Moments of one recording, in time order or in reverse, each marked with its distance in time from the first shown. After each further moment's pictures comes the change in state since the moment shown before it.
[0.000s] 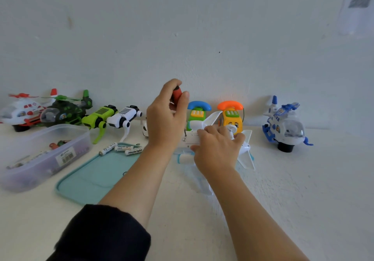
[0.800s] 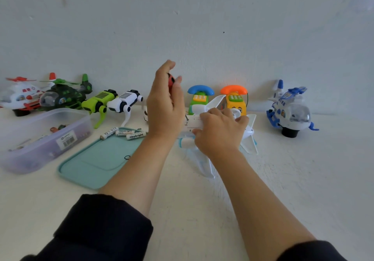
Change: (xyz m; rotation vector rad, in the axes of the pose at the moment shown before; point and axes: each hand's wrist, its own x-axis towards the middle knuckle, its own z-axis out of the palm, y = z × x) left_hand -0.013 -0.005 -0.005 -0.050 0.004 0.026; right_hand 0.007 0.003 0.003 -0.037 0.006 -0.005
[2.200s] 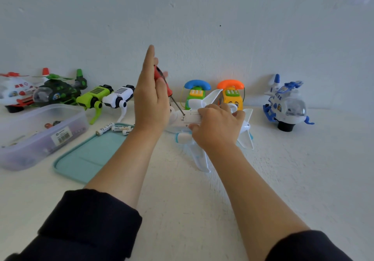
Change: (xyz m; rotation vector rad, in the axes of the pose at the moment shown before) left_hand 0.005 -0.005 -0.013 -0.013 -0.051 -0.118; right_hand -0.001 0.001 -0.001 0.041 0.012 0.033
